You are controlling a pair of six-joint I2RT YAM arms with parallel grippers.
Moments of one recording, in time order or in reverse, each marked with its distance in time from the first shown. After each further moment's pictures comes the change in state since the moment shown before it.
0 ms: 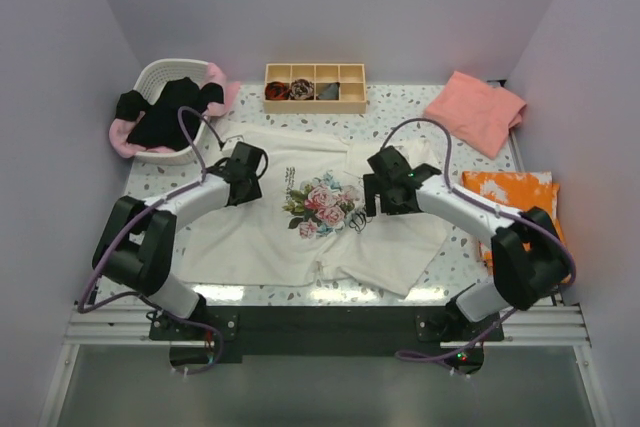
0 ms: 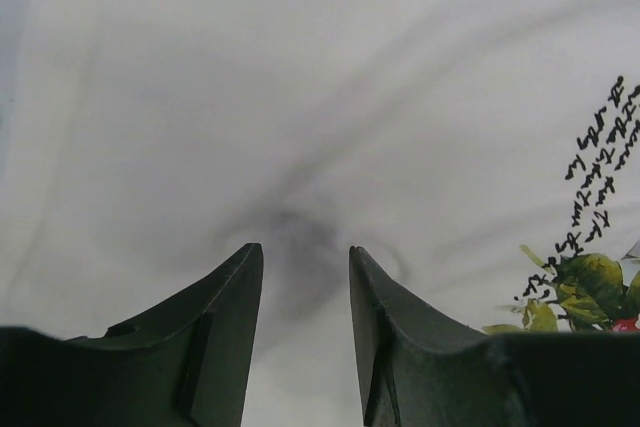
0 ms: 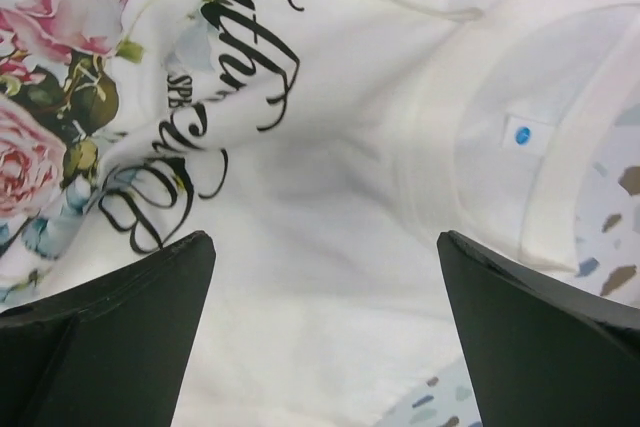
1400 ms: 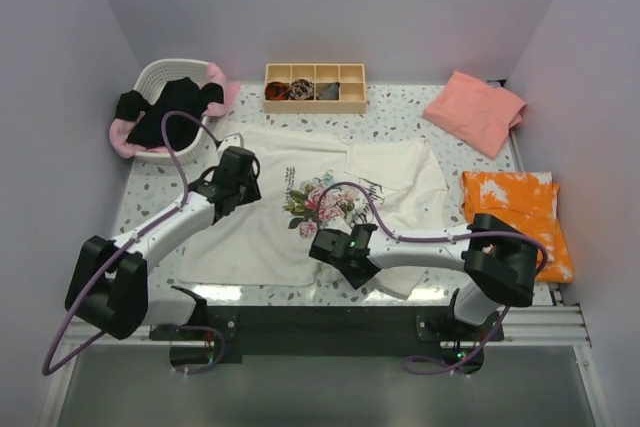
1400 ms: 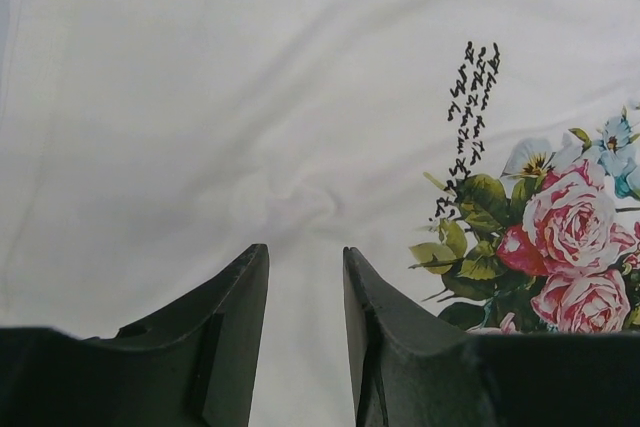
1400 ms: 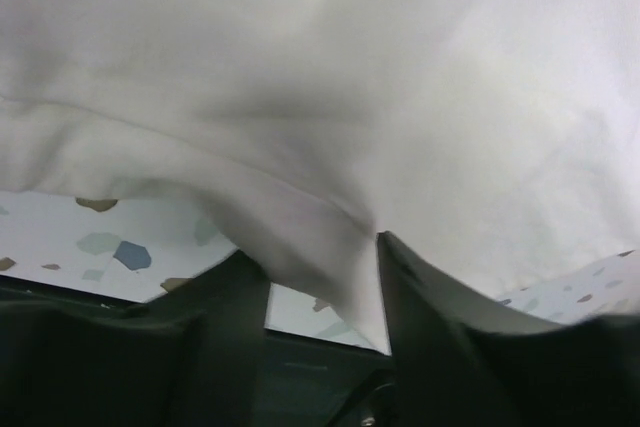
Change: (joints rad) left arm -0.031 -0.272 -0.087 0.003 0.058 0.028; right arm 0.620 0.047 -0.068 -0.174 0.034 0.067
